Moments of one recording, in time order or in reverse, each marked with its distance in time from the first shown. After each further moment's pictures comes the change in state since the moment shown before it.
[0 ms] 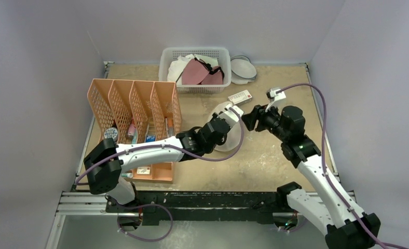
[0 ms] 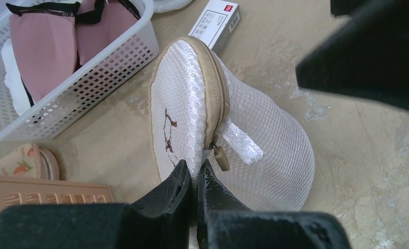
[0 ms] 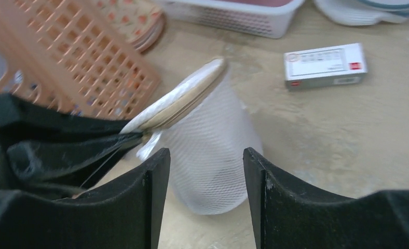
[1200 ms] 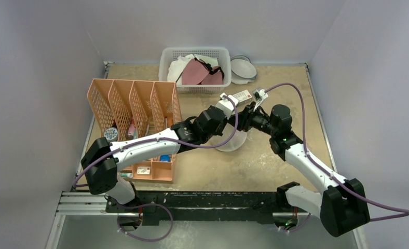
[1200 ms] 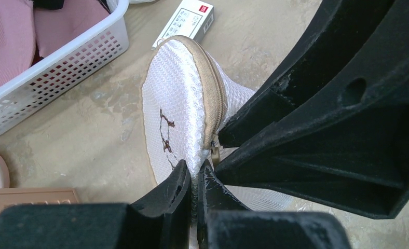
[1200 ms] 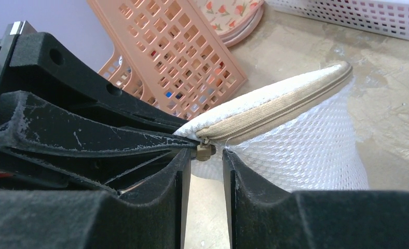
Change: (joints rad) left arm 0.080 -0.018 0.080 -0.123 0.209 -0.156; right arm 0.002 0.245 -0.151 0.507 -0.422 0.207
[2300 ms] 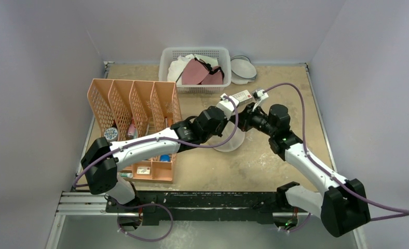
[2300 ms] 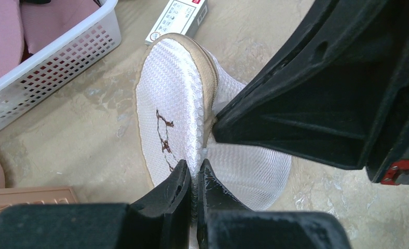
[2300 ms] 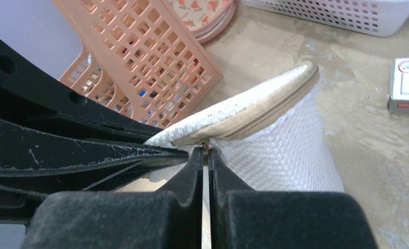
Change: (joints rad) left arm 0.007 0.000 0.005 -0.029 0.034 0.002; right arm 0.010 0.016 0.015 -0.051 0.102 -0.075
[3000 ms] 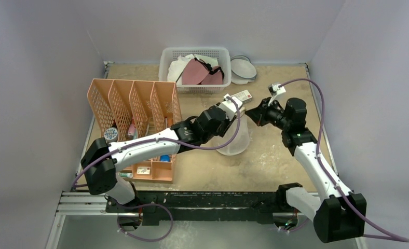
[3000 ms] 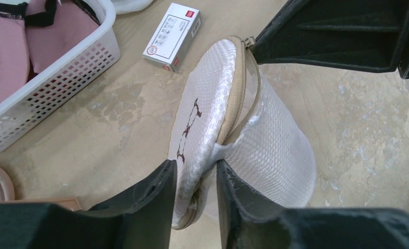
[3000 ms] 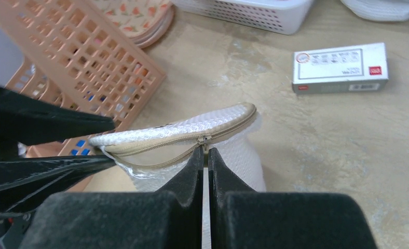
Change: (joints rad) left arm -0.021 -0.001 0.022 0.008 -0.015 0.051; right arm -0.205 -0.071 0.095 -0.268 -0.023 -0.145
